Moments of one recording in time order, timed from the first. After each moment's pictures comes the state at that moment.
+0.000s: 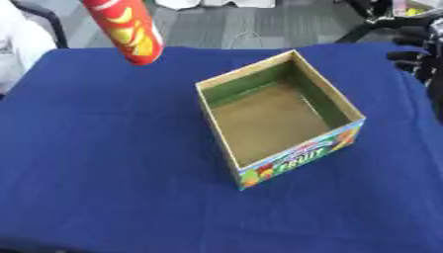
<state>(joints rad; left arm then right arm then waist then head) -1.21 0.57 -0.22 -1.54 -0.35 0.35 -0.42 -0.45 -0.69 0.06 -1.62 -0.45 0.15 -0.19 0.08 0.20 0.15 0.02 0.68</state>
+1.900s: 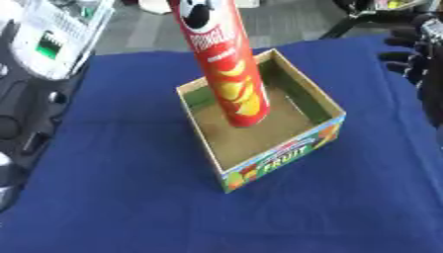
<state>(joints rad) -1.18 0.25 -0.27 -1.48 -0.34 0.35 -0.36 -0.54 -0.62 0.09 -1.61 -0.43 0.18 -0.19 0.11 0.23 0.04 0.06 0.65</state>
